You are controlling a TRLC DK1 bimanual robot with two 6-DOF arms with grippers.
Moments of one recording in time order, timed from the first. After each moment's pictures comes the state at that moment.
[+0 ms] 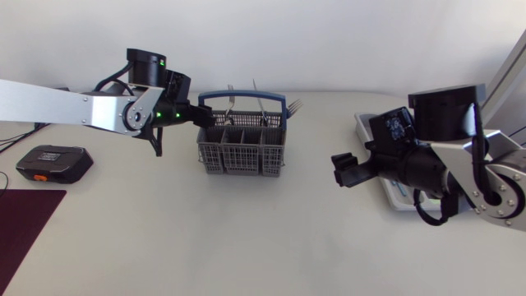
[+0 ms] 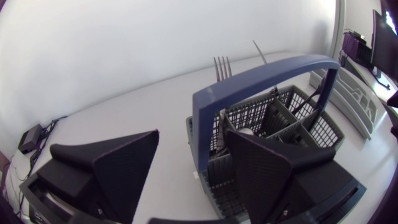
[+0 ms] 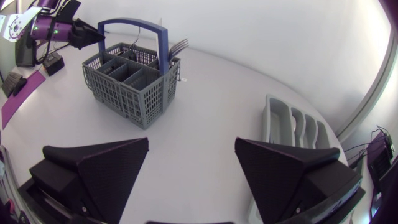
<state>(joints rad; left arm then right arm) -0.26 1.86 1.17 0.15 -0.01 0.16 0.39 1.18 0.66 -0.09 0.11 -0.09</state>
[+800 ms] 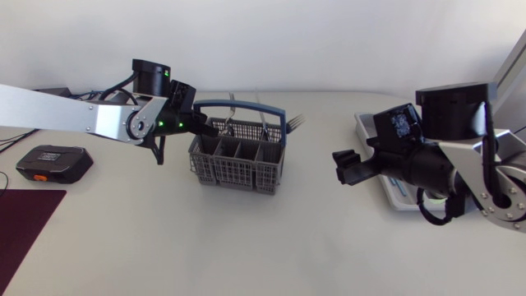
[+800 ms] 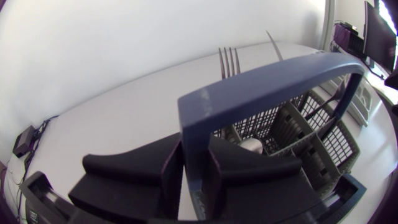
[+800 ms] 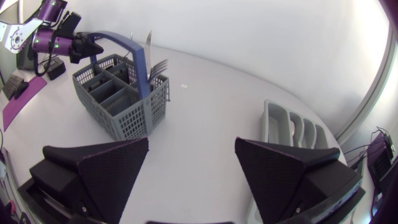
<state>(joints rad) -0.28 1.83 1.10 0.16 0.04 0.18 0.39 1.14 0.66 -0.09 0.10 -0.09</state>
